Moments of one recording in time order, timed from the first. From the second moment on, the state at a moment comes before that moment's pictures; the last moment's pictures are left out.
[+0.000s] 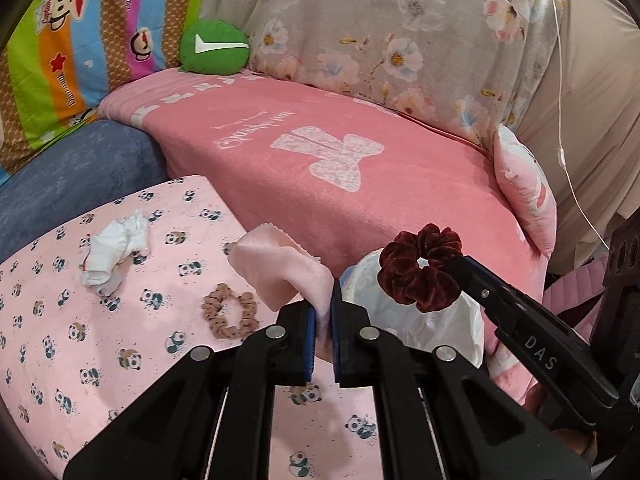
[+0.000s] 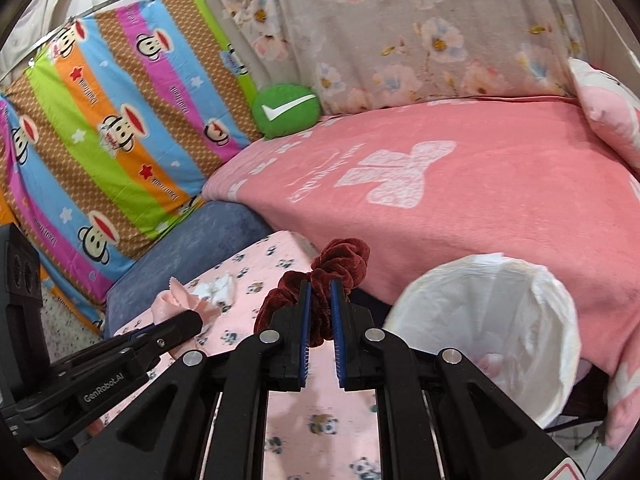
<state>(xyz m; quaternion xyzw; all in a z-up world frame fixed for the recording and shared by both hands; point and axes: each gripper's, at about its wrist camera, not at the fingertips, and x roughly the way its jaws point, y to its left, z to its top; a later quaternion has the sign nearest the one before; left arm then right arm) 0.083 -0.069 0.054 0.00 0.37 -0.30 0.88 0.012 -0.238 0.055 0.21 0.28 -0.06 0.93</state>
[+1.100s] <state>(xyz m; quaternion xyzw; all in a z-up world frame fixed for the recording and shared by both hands) 0.066 -0.186 0.034 0.08 0.39 -0.34 0.85 -0.026 -0.332 0.010 0.25 0.29 -0.14 0.91</state>
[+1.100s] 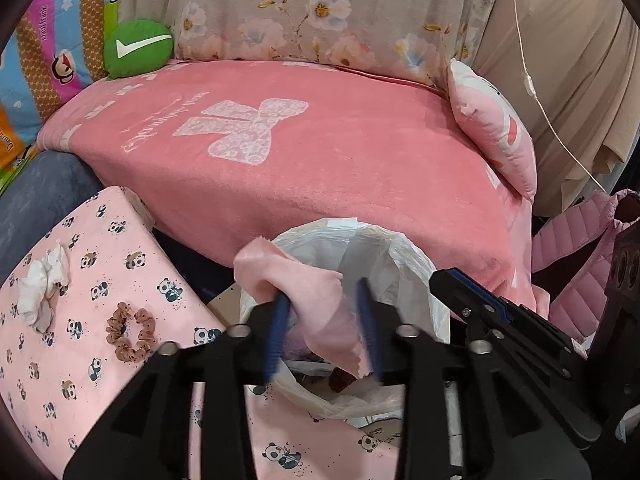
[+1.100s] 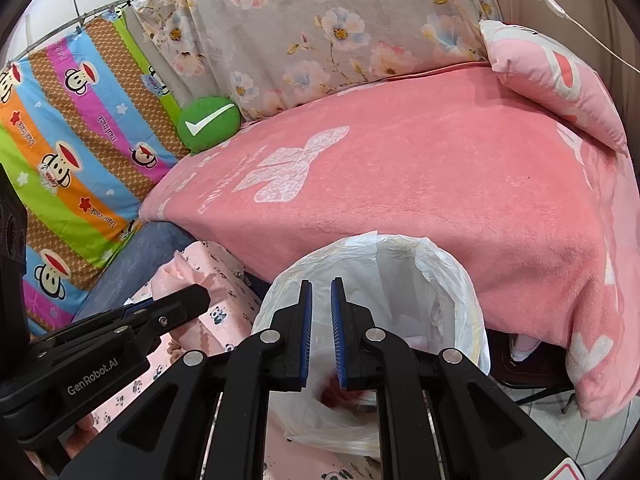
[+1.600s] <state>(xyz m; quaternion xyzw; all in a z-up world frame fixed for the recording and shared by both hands) 0.070 -0.156 0.038 0.06 0.38 -0.30 0.87 -0.016 -0.314 0.015 0.24 0.30 -0.13 0.91</state>
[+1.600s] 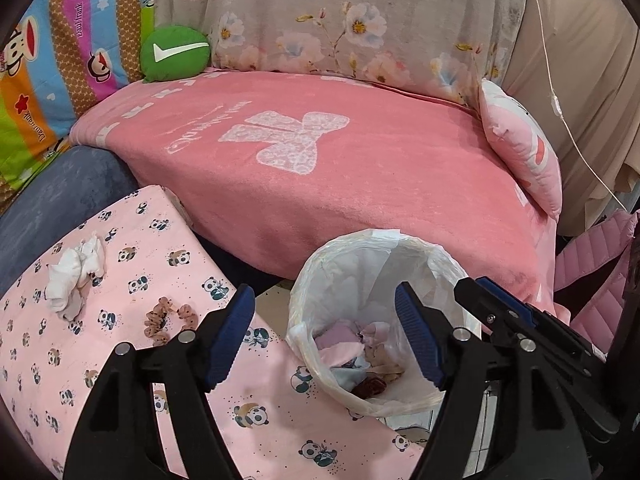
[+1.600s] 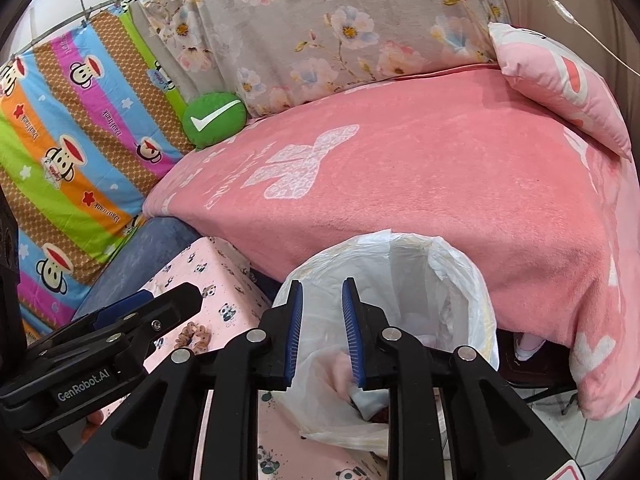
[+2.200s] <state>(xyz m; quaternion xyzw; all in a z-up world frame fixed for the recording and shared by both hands) 0.094 -0.073 0.026 0.01 0.39 -0.23 0.89 0.022 -0.238 0.013 0.19 0.33 -0.07 0.92</state>
